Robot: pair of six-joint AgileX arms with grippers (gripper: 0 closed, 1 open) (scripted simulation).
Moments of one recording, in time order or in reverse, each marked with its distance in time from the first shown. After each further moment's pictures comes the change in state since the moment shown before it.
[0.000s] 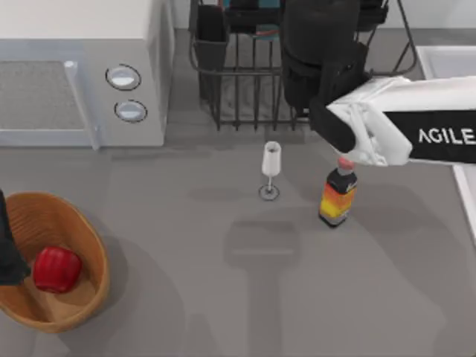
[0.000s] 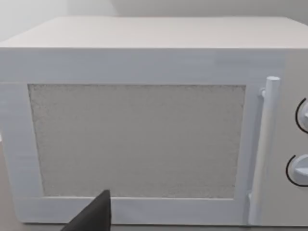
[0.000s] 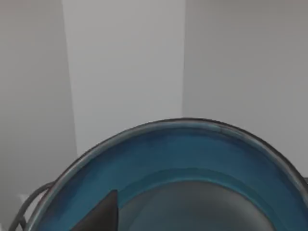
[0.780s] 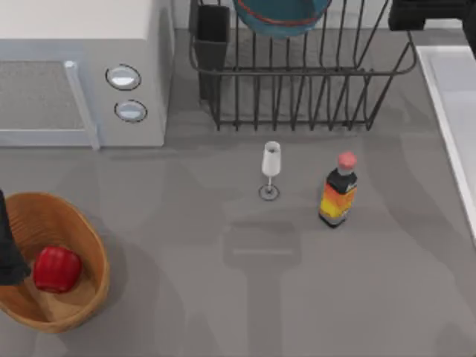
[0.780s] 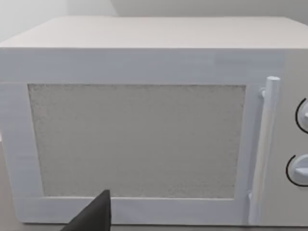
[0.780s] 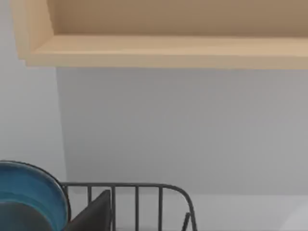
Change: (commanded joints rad) left arm 0.000 0.000 0.000 0.000 0.000 0.000; right arm -0.219 -0.680 -0.454 -0.238 -0.224 -0.007
